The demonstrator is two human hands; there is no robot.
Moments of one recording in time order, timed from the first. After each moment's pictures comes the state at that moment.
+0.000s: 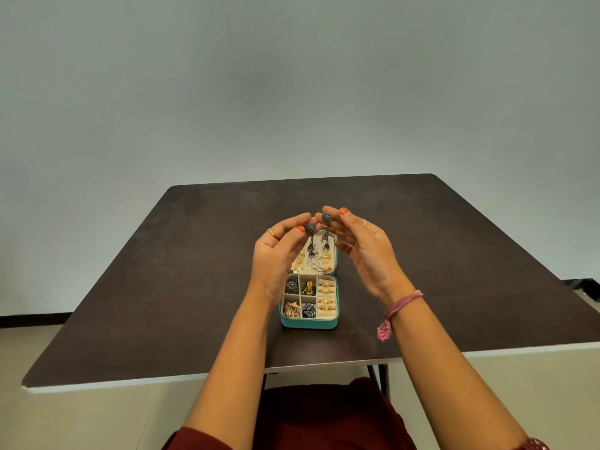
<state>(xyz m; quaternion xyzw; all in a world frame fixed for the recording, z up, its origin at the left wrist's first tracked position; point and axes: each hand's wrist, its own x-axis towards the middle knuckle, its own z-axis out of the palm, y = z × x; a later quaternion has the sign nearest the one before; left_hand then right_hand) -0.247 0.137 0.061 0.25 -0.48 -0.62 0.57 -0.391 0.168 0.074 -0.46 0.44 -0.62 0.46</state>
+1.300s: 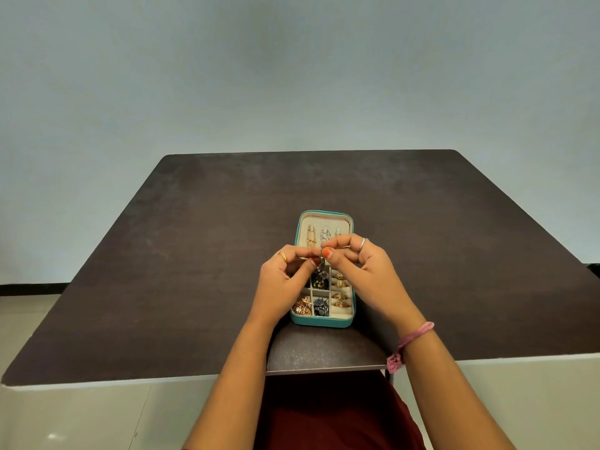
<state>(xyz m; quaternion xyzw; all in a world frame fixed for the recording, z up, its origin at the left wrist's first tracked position) -0.227 0.116 -0.018 0.36 -0.64 -0.48 0.49 -0.381 0.162 0.020 -0.56 0.51 -0.51 0.40</state>
